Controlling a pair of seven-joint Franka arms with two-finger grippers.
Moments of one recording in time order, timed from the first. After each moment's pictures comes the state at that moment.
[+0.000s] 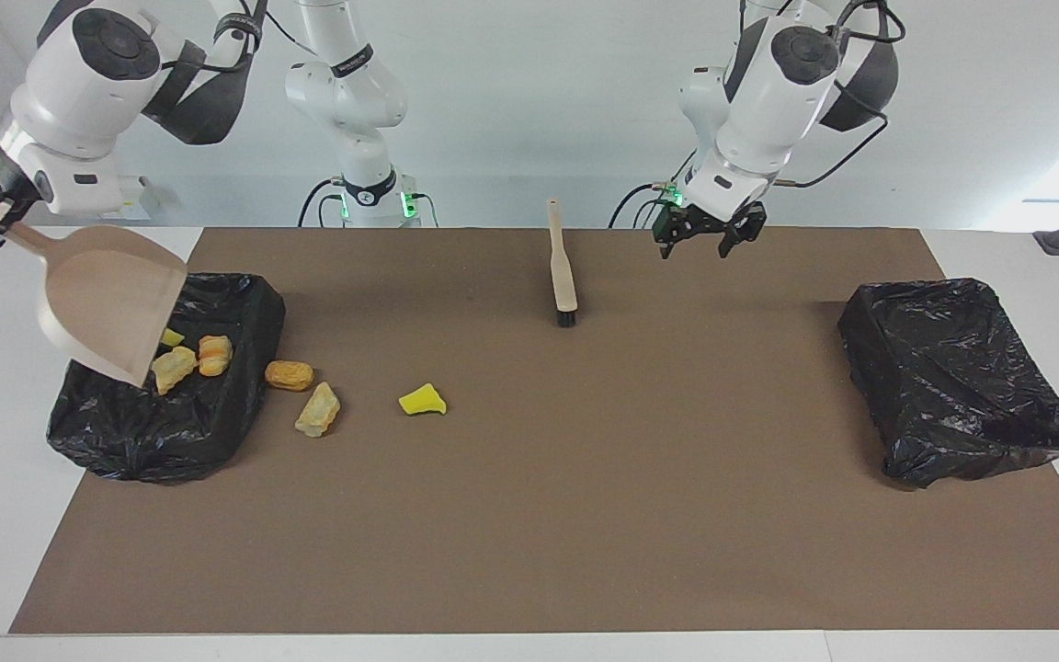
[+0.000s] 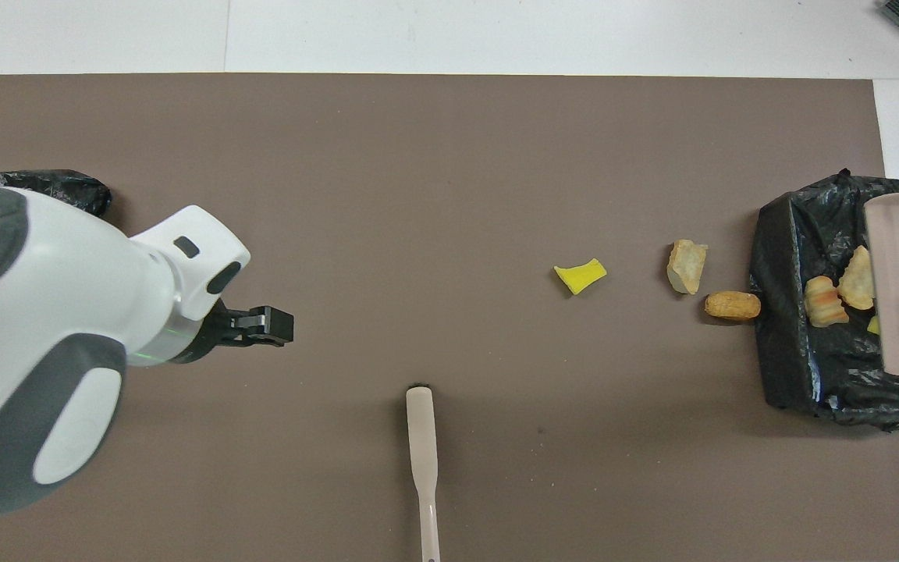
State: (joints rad) left arm -0.35 -0.11 -0.02 -1.87 -0.08 1.71 -0.34; right arm -0.27 -0.06 0.10 -1.78 -0.80 1.80 -1.53
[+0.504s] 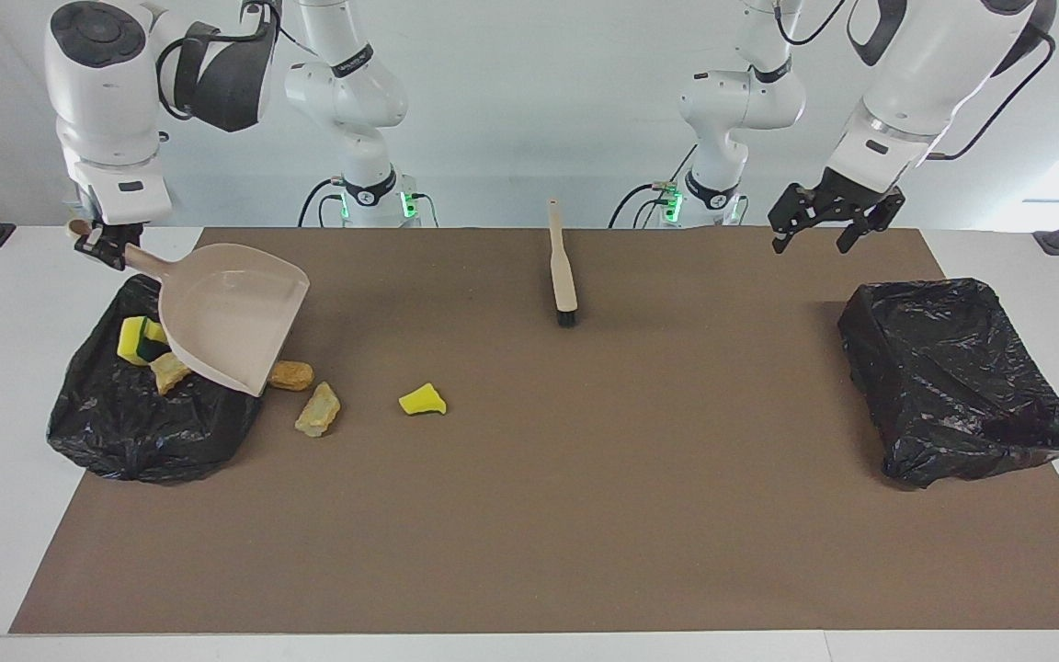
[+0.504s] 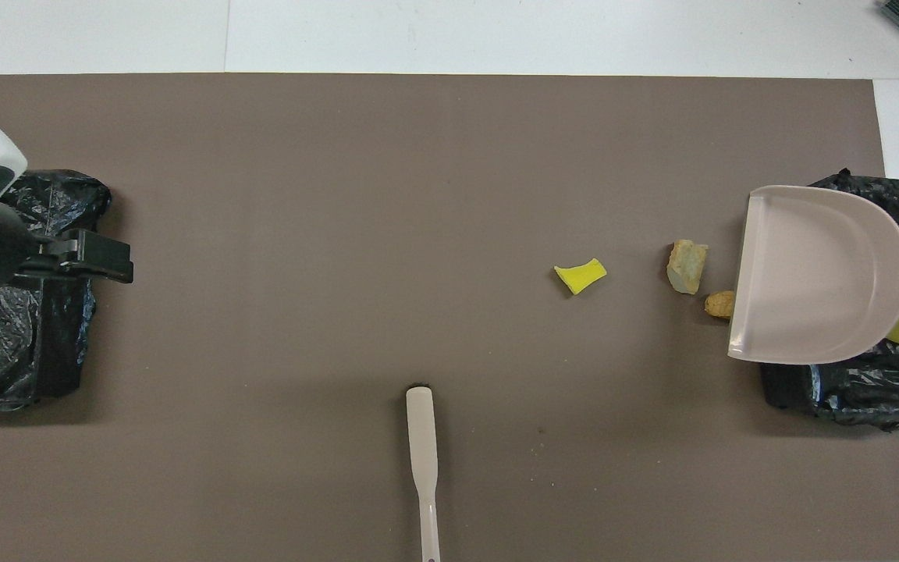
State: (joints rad) left arm -0.12 -0.03 -0.02 -1.59 -0.04 1.54 -0.15; right arm -0.23 -0.07 0.12 -1.81 -0.42 1.72 -1.33
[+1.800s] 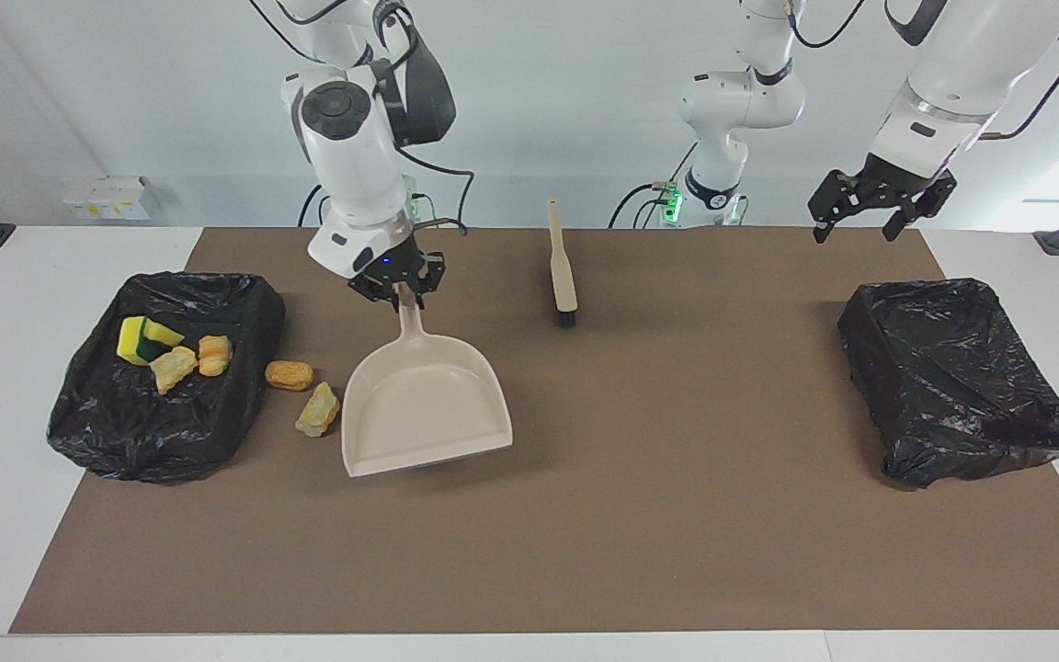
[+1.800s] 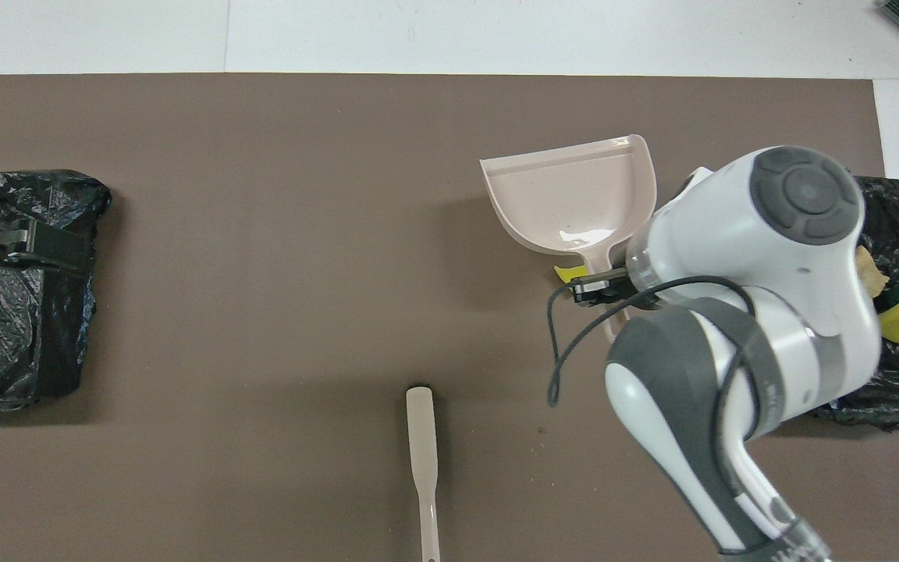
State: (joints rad) left arm -0.09 0.00 -0.03 -1.50 0.01 1.47 -0.08; right arm 0.24 0.09 0.12 -1.81 0.06 1.89 0.23
